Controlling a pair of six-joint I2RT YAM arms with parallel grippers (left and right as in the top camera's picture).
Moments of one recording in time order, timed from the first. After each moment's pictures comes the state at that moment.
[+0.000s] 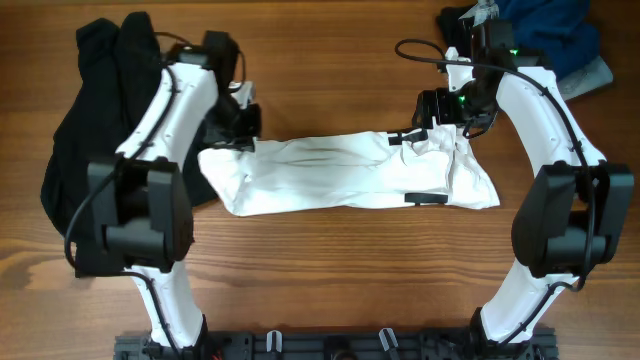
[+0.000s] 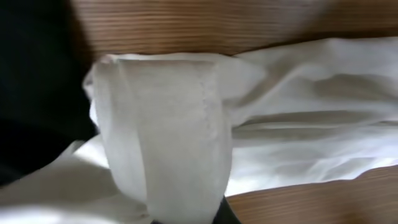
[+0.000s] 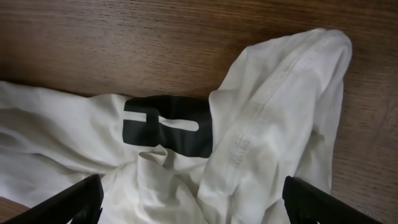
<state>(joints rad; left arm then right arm) -0.18 2.06 1.68 -1.23 0.21 -0.19 0.02 1.98 1.58 -1.00 -0.25 -0.08</state>
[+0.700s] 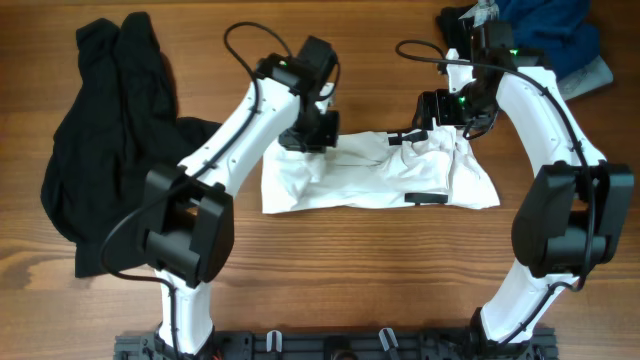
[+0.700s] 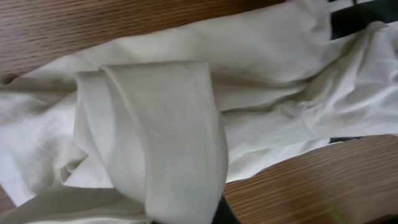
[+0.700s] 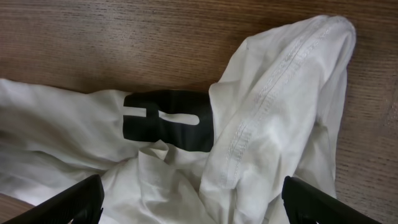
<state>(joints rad) -0.51 2.06 1.75 -1.13 0.22 -0.35 0.02 1.98 1.58 -1.02 -0.25 -0.07</state>
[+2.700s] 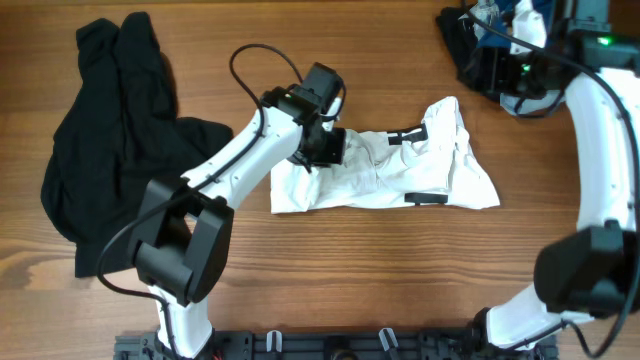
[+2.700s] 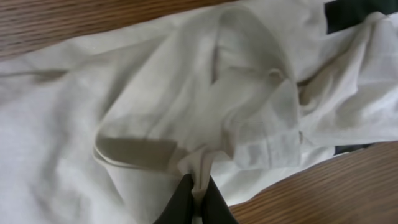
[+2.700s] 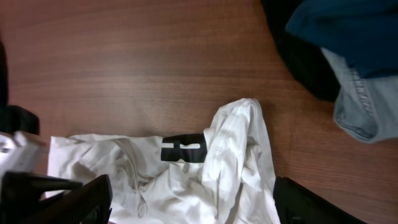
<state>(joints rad) -0.55 1.97 1.49 -0.85 0.22 -0.38 -0.14 1.78 1.76 -1.09 -0.36 -0.05</state>
